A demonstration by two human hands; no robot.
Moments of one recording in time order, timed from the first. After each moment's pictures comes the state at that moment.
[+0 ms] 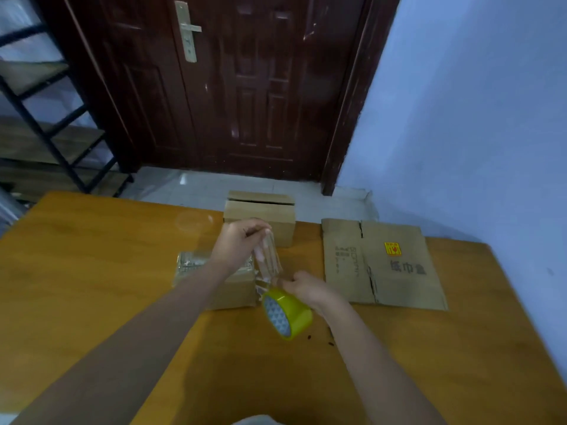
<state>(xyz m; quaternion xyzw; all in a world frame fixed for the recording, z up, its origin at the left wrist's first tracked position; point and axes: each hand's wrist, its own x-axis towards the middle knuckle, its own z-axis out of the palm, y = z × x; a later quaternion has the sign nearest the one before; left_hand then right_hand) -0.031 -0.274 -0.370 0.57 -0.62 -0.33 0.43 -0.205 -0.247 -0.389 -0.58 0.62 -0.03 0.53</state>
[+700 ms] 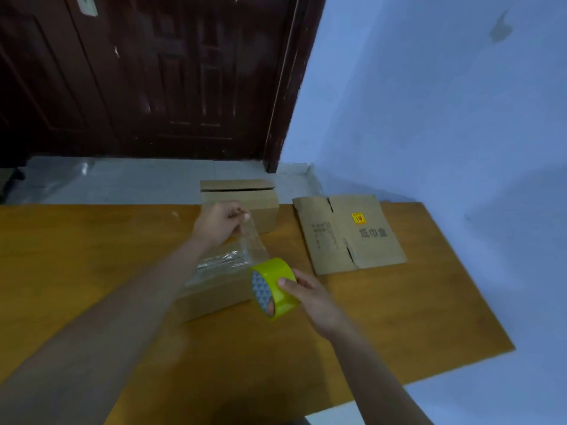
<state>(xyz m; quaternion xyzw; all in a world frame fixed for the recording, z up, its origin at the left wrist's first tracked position) 0.035 -0.350 -0.420 0.52 -0.67 -0.43 0.31 -0.150 -0.185 -0.391 -0.42 0.54 -0.37 0.63</state>
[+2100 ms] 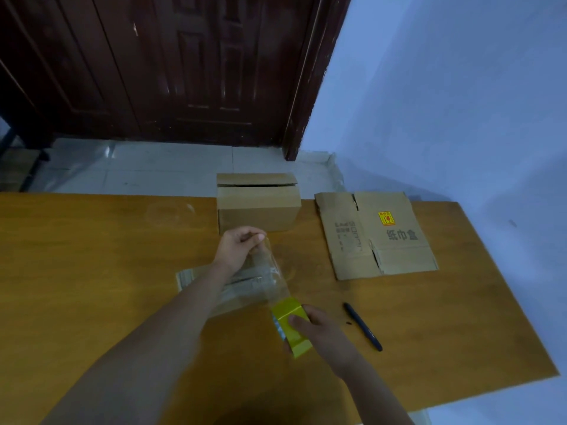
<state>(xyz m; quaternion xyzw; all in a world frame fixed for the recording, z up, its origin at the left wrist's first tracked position) 0.024 -0.336 -0.492 0.51 -0.51 -0.57 0.39 -0.146 -0.178 -0.428 -0.37 0.63 -0.23 0.64</state>
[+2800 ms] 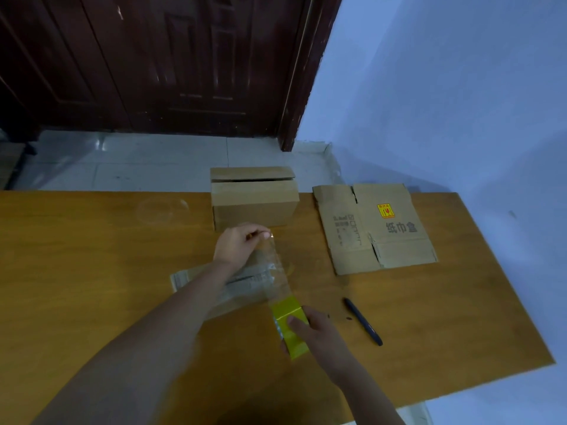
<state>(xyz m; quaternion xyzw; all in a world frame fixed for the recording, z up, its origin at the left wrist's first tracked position) 0.017 -0.348 -0.501 0.54 -0.67 -0.41 0.31 -0.139 -0.176 -0.438 -0.34 0.64 -0.26 0.63</state>
